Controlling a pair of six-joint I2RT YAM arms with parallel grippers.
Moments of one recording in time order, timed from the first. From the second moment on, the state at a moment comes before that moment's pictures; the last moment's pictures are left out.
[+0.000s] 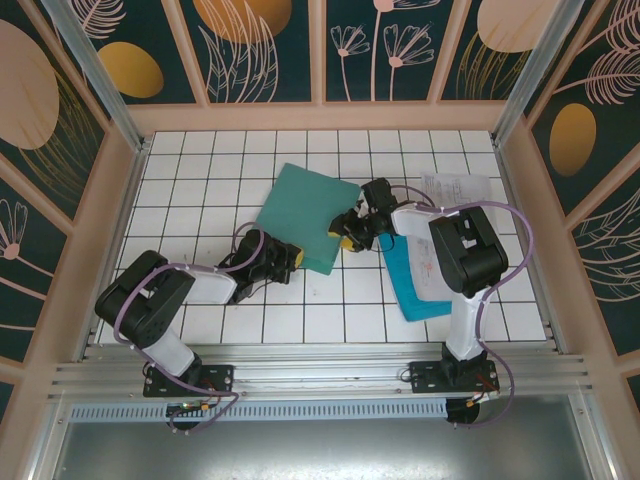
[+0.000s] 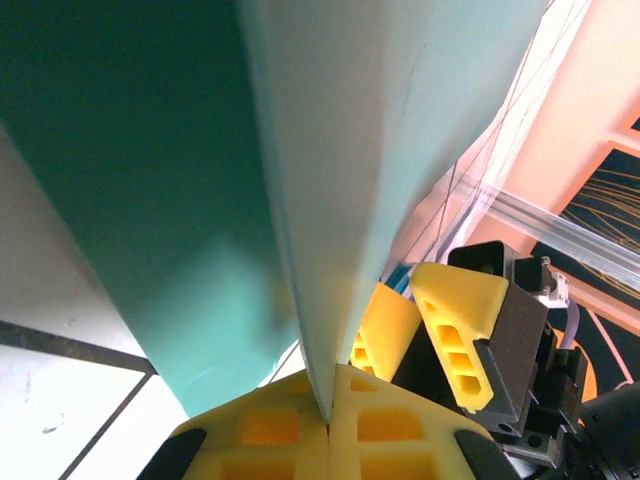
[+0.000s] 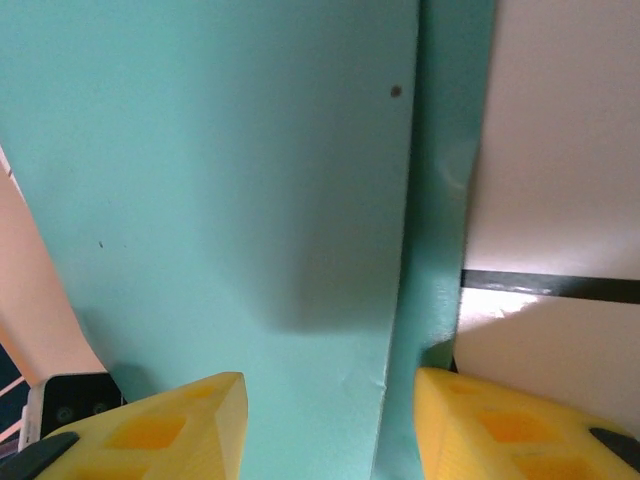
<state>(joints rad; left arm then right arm) -0.60 1.63 0.51 0.57 0.23 -1.81 0.44 1.96 1.14 -0.22 -0.61 0.94</state>
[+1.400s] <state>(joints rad) -0.62 1.40 0.98 -0.26 0.19 -1.25 0.43 1.92 1.17 -0.12 -0.61 1.12</state>
